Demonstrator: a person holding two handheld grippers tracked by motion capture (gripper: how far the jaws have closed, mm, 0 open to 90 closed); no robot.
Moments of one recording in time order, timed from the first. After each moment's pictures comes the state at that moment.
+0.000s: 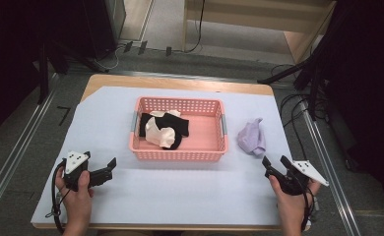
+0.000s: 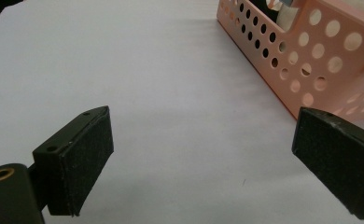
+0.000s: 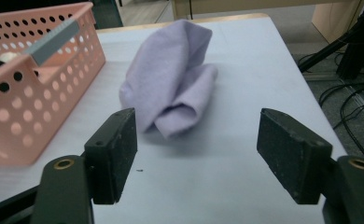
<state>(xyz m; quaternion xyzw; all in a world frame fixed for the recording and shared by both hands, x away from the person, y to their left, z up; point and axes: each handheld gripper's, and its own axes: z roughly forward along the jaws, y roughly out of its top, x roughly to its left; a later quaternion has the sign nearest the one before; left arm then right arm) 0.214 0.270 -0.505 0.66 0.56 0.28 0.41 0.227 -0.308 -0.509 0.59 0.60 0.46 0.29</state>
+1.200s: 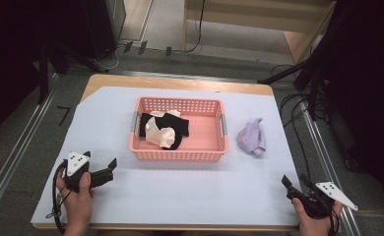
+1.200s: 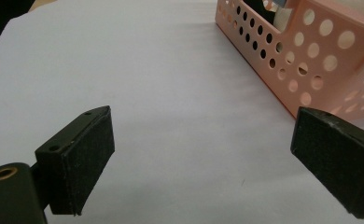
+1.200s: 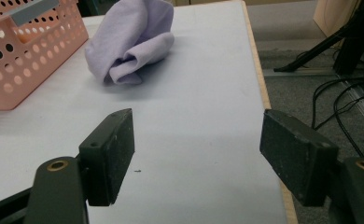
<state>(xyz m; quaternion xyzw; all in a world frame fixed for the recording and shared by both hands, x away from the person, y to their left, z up) 0.212 0.266 -0.505 0.66 0.55 0.30 0.41 0.183 -0.369 -0.530 0.58 0.61 0.47 0.28</state>
